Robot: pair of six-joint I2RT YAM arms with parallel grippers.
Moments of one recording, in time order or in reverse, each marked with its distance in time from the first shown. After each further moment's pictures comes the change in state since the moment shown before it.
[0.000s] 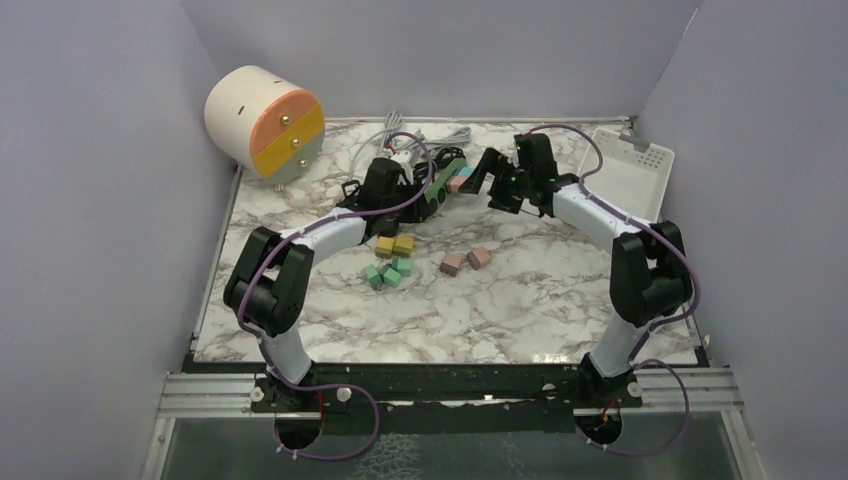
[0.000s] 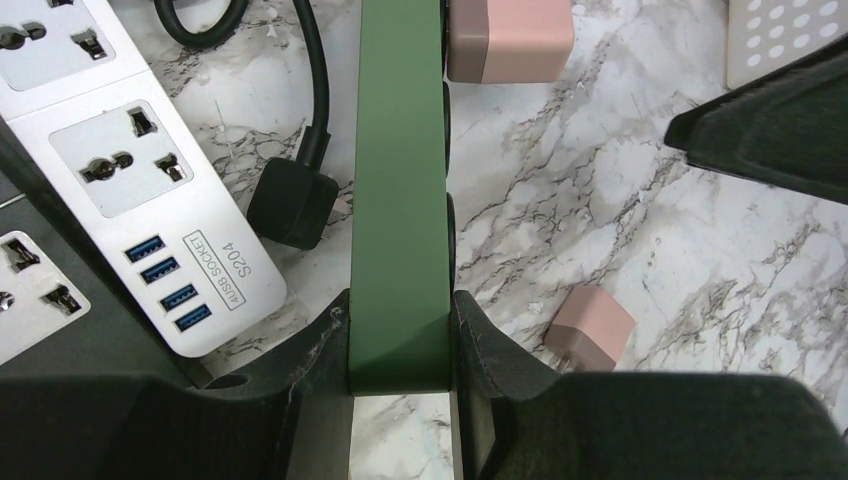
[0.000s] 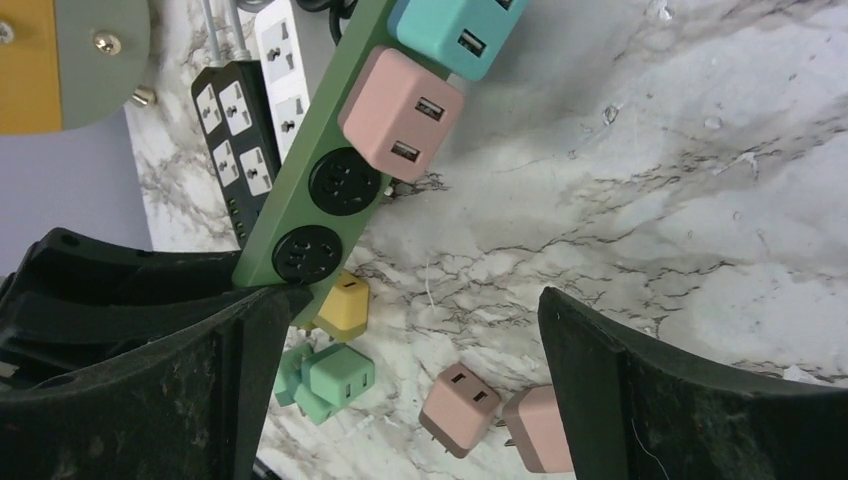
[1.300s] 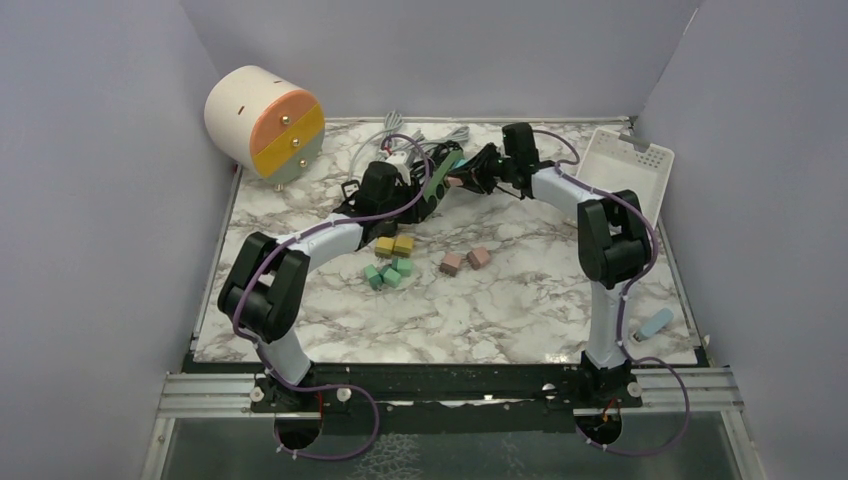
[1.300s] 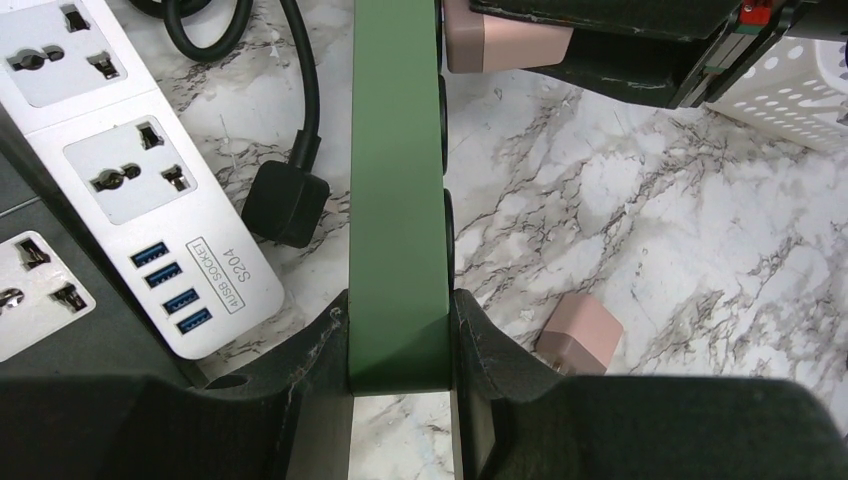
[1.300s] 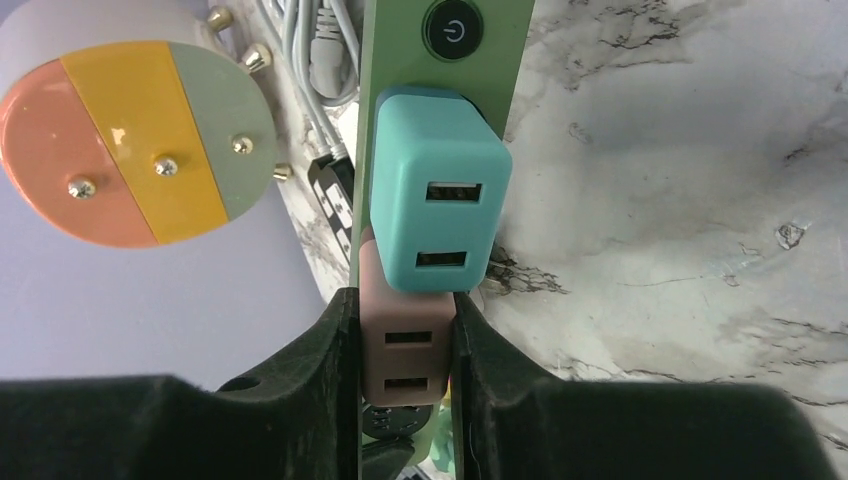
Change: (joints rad) left arm -0.010 -0.052 -0.067 0.073 -0.005 -0.001; right arm -0.019 0.336 0.242 0.115 -0.166 0.398
